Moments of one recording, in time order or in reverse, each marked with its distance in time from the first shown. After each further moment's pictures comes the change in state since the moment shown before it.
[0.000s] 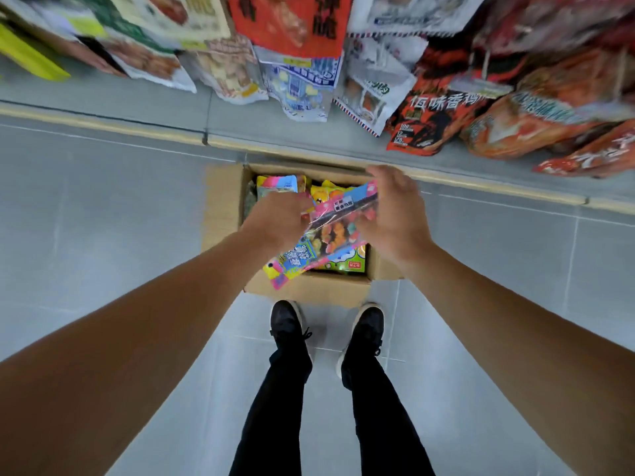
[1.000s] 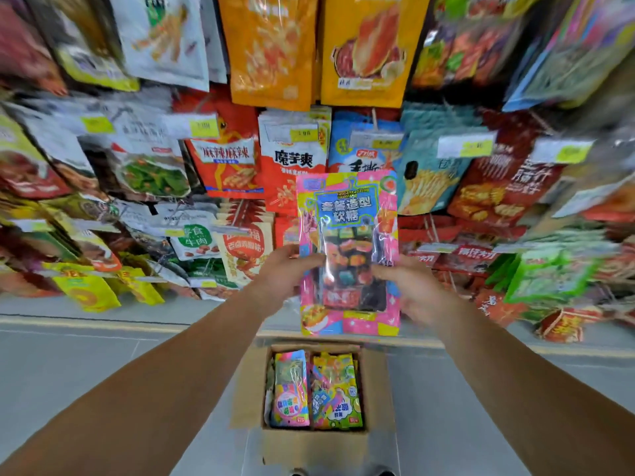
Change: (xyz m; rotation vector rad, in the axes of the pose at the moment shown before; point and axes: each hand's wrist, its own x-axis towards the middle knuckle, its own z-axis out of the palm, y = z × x) left_hand -0.218 0.136 -0.329 -1.146 0.200 0.045; right_hand -0.108 -0.229 -0.325 1.007 0.045 0.298
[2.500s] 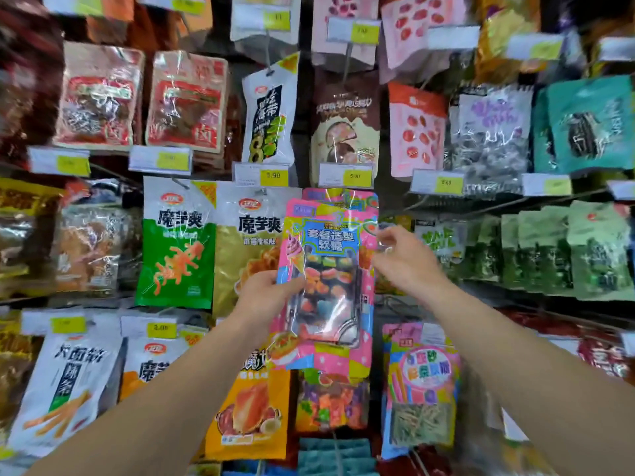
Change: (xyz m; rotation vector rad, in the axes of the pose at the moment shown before) left_hand -0.016 0.441 0.165 -0.072 0.031 0.908; right_hand -0.097 -0.483 -0.199 -0.605 0.643 -1.149
